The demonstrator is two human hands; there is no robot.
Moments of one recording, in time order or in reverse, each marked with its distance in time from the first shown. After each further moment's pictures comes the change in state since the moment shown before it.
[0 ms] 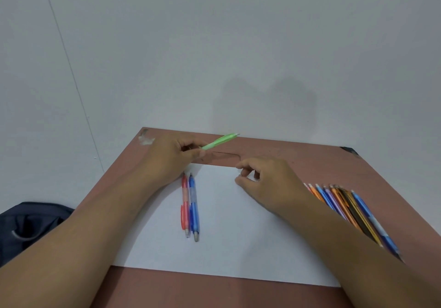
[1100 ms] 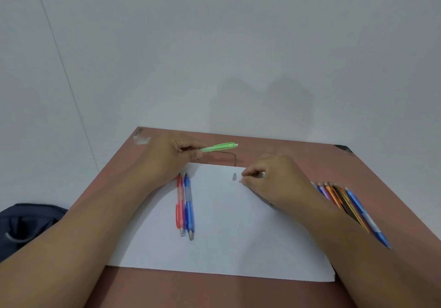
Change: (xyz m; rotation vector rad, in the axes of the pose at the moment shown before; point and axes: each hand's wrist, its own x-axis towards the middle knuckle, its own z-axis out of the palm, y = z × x) left_hand 0.001 -0.003 0.002 -0.008 -0.038 0.056; right_hand -0.006 0.008 -0.016 -0.025 -0.026 0.118
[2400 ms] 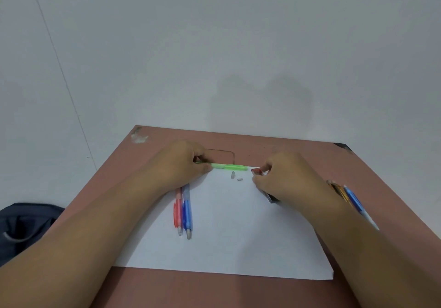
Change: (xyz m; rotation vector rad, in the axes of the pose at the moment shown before) left_hand -0.002 0.022 0.015 0.324 -0.188 -0.093; right_hand 0.002 -0.005 -0.018 -0.233 -0.094 0.244
